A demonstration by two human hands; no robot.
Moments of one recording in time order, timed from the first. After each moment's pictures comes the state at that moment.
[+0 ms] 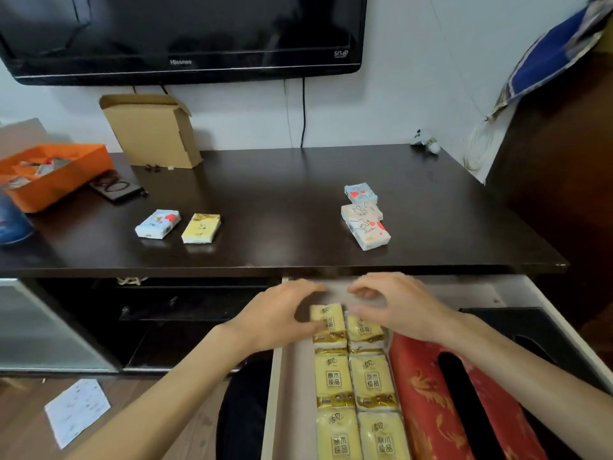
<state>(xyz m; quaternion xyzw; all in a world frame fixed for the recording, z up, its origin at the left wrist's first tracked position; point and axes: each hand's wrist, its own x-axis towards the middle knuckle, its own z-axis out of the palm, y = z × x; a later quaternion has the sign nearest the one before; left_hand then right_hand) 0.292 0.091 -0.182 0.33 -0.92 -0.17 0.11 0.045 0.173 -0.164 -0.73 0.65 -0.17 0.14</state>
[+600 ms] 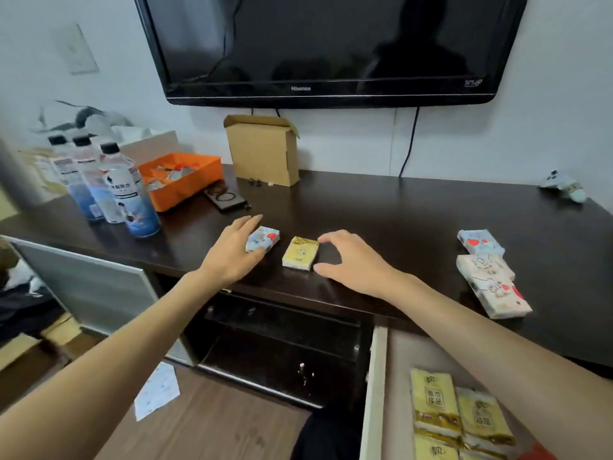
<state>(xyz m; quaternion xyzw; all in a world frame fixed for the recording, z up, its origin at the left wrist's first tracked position) 0.488 -0.064 -0.123 0.62 -0.75 -0.07 0.22 0.224 -0.024 -0.114 -0.79 0.55 -0.22 0.18</state>
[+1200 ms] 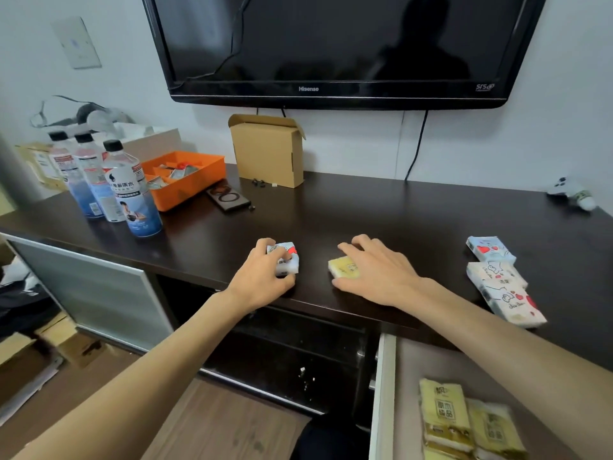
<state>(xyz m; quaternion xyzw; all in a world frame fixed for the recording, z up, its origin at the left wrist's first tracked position) 0.455 -0.042 -0.146 0.59 -0.77 -0.12 0.22 0.210 -0.035 -0.122 -0.79 0.61 -0.05 0.02</state>
